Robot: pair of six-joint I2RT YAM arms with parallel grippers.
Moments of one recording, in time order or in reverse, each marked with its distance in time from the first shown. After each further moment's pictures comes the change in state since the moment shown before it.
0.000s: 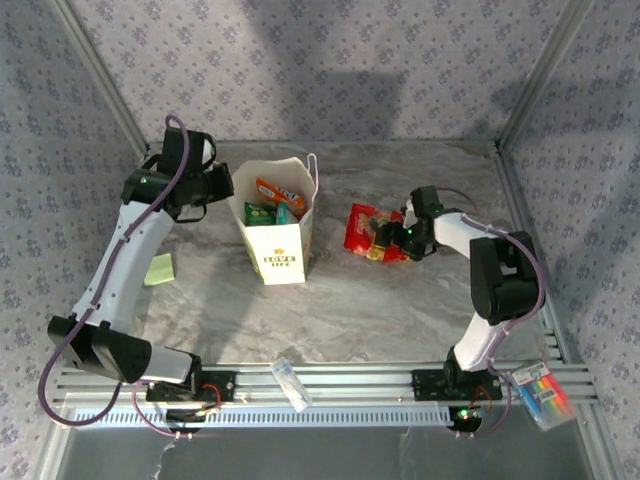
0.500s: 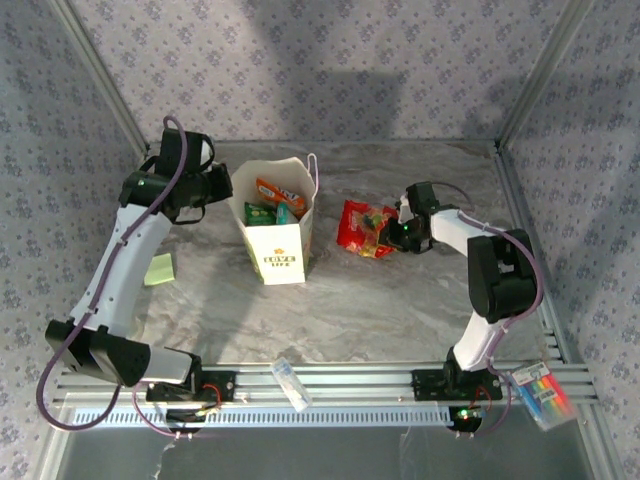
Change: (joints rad) left arm 0.000 -0.019 -0.006 0.000 0.000 0.004; right arm 0.011 0.007 0.039 -0.010 -0.003 -0.040
